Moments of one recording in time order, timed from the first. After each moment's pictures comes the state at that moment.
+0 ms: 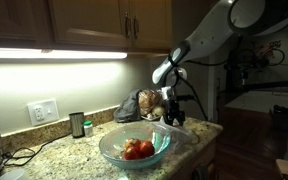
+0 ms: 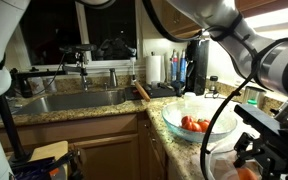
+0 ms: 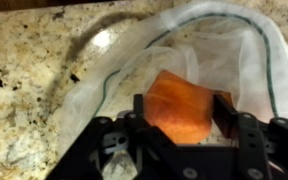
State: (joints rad) arm -0.36 0.68 -0.15 -1.56 0.21 1.87 -0.15
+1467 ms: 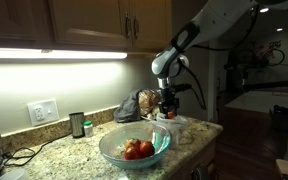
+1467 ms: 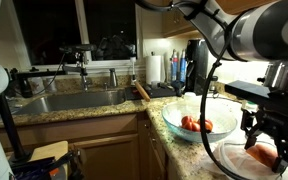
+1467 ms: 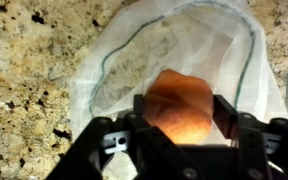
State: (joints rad) arm -0.28 0.48 -0.16 -1.74 0.06 2.13 -0.10
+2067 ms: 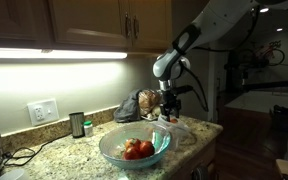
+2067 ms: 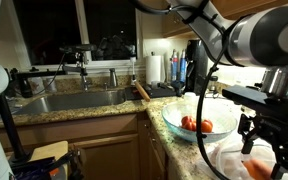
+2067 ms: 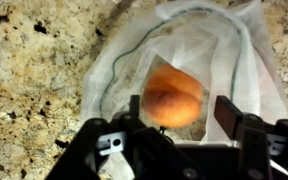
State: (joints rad) arm -0.28 0.48 -0.16 -1.77 0.05 2.15 -0.10
